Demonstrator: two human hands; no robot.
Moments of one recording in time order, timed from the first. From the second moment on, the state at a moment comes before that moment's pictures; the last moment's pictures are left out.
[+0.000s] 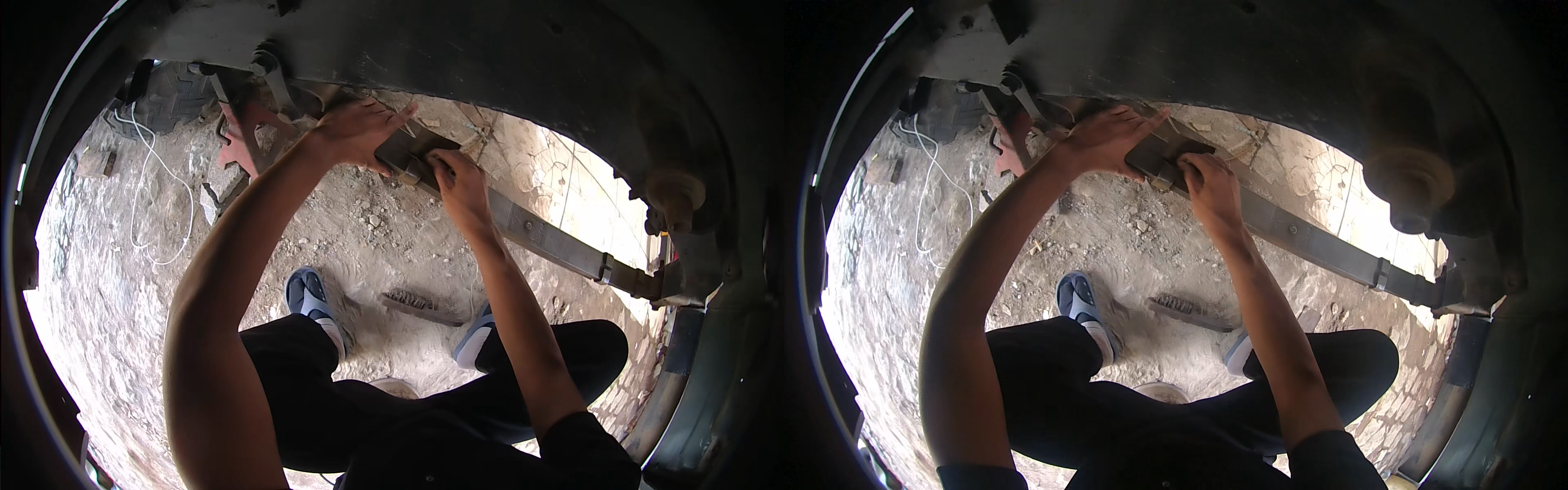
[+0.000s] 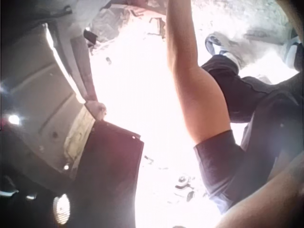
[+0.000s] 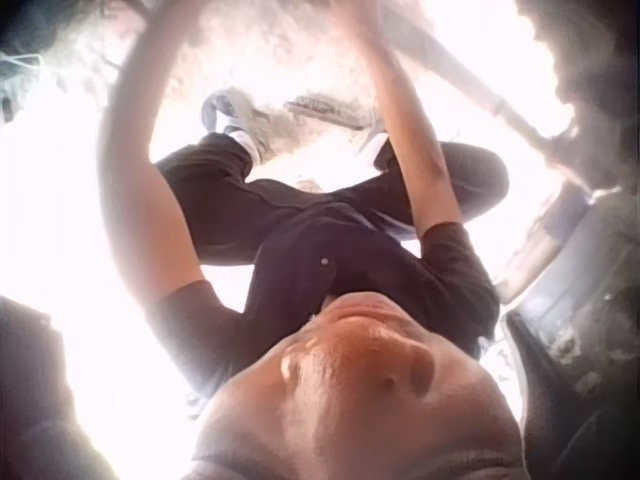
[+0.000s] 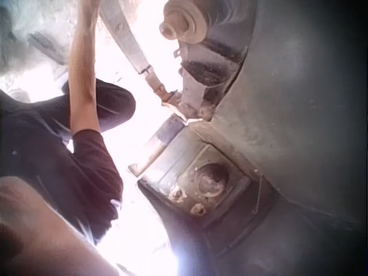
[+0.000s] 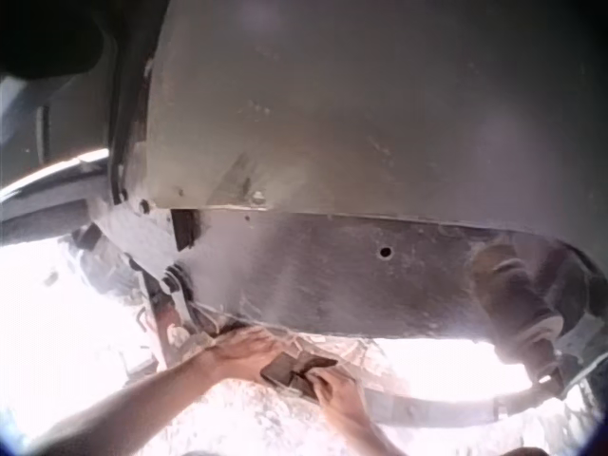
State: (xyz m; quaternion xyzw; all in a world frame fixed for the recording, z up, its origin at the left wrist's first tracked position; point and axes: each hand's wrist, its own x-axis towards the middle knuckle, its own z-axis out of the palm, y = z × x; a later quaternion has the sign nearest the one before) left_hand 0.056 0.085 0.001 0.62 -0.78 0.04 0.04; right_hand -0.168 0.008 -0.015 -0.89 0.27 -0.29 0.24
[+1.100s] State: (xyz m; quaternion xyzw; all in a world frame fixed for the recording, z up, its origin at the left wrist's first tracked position) left_hand 0.058 0.077 0.003 0.60 -0.80 0.03 0.00; right_hand -0.174 0.021 -0.023 -0.88 0.27 -0.34 0.20
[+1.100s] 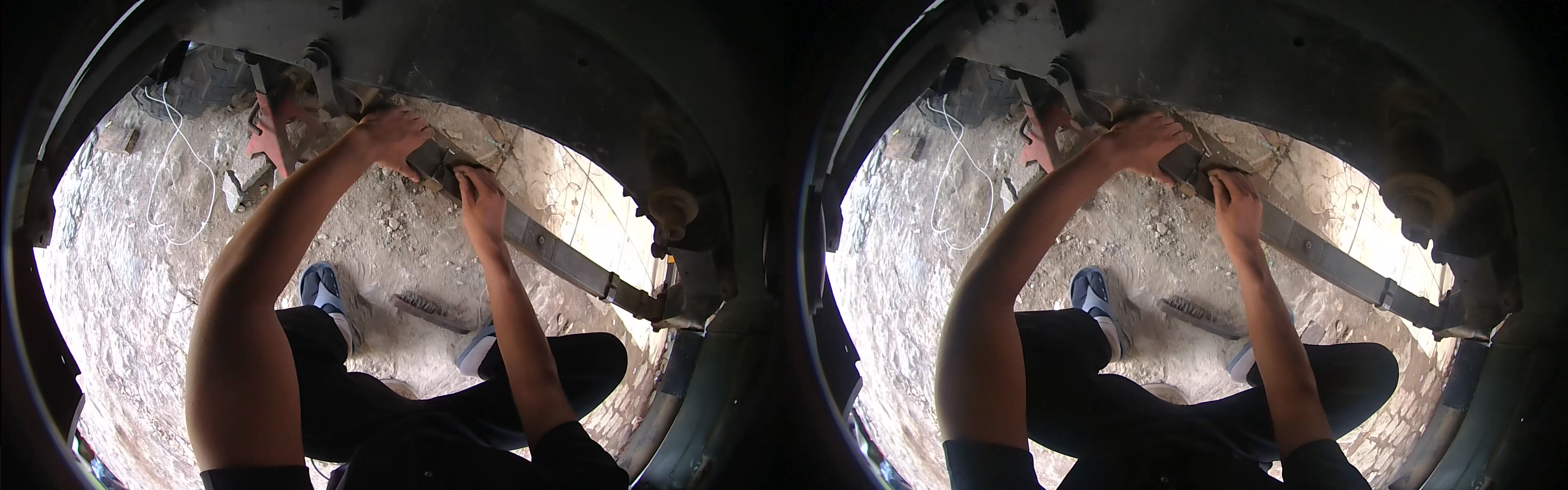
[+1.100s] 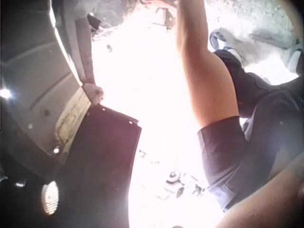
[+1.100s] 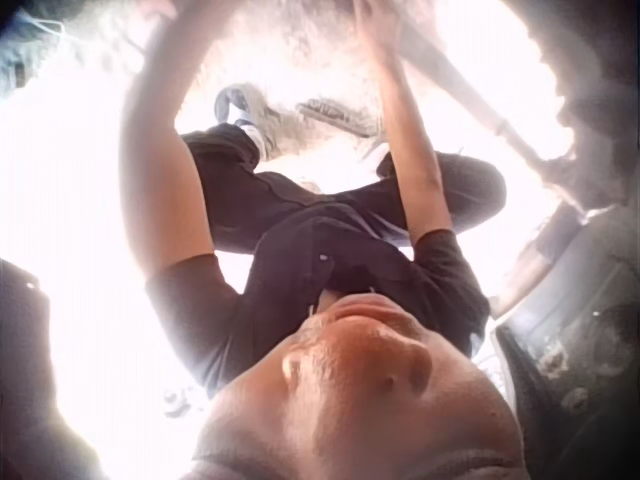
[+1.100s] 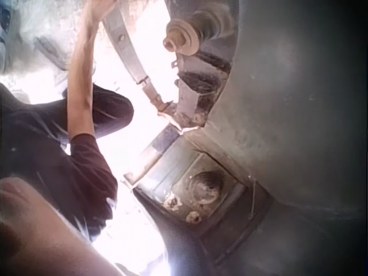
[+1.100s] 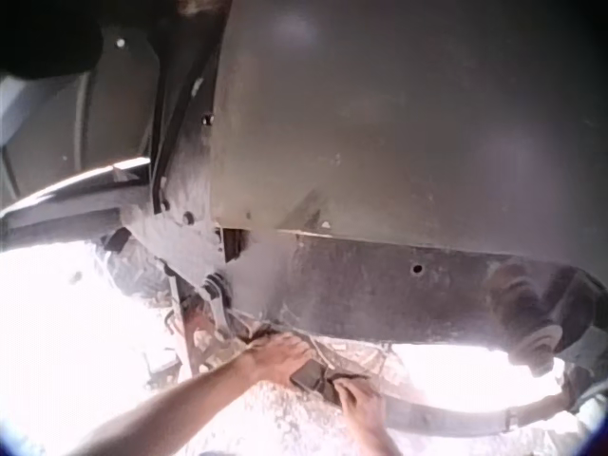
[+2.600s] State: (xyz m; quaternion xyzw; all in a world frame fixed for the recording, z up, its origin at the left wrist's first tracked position) left_hand 0.063 0.079 -0.009 0.59 -0.81 0.03 0.04; right_hand -0.162 0.021 -0.018 -0.83 0.35 -0.31 0.29
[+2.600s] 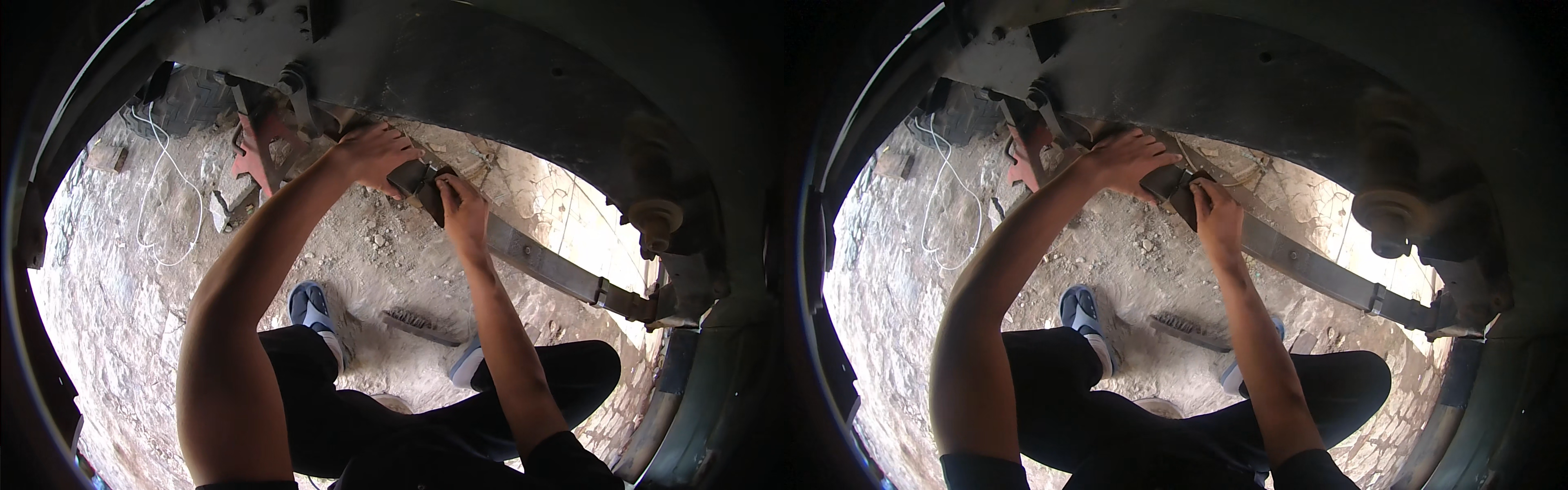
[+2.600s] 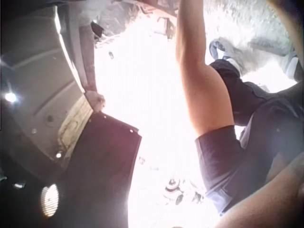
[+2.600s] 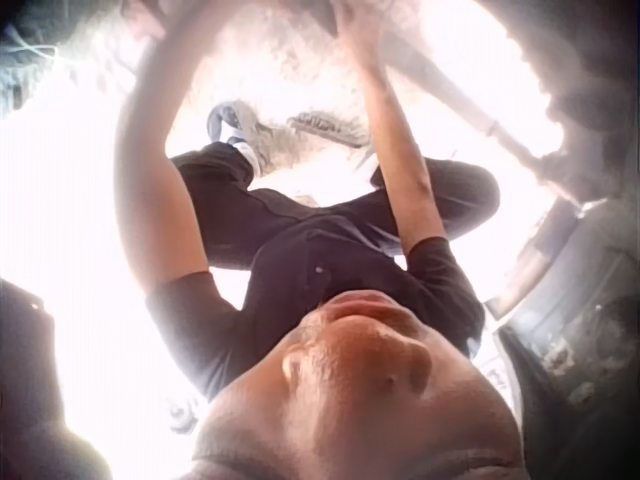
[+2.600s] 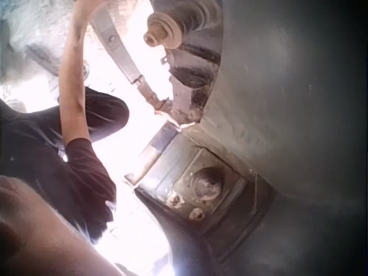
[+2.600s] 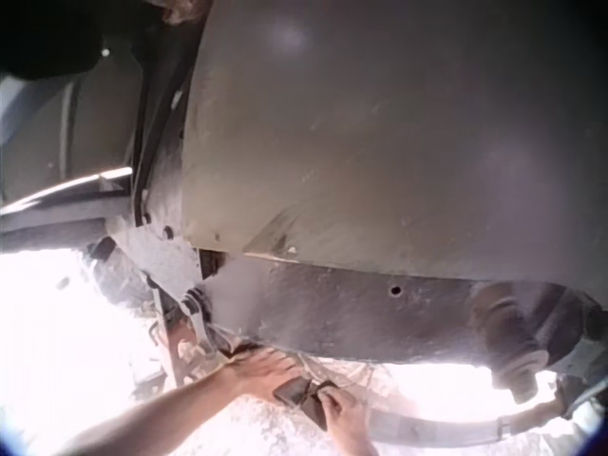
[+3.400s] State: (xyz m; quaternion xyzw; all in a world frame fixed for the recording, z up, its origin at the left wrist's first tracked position) left_hand 0.044 0.048 0.024 0.68 -0.68 -0.28 0.08; right_hand -0.160 0.021 -0.021 -0.82 0.30 -0.33 0.37
